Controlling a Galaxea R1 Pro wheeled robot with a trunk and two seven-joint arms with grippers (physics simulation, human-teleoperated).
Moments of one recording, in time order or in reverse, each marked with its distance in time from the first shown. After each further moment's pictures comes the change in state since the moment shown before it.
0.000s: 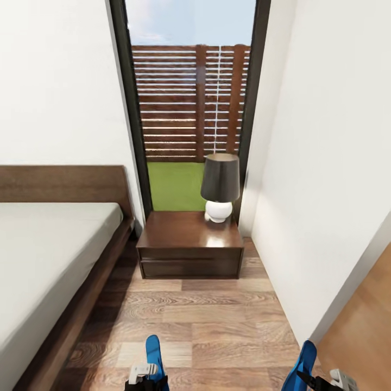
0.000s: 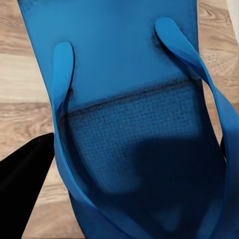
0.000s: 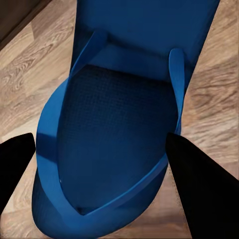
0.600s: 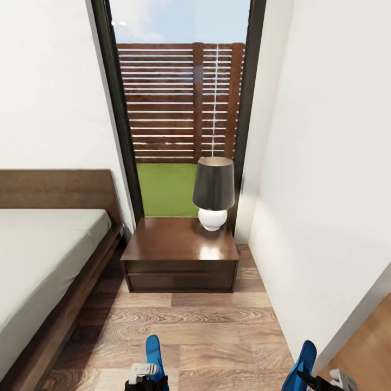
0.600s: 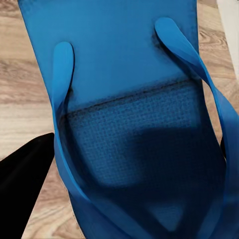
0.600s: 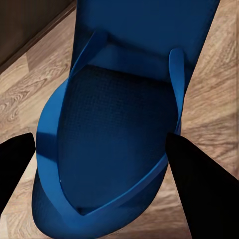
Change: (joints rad) left arm 0.000 0.000 0.000 0.000 0.000 0.000 0.000; right arm 0.000 0.000 -0.001 0.000 0.000 0.000 0.000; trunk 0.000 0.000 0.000
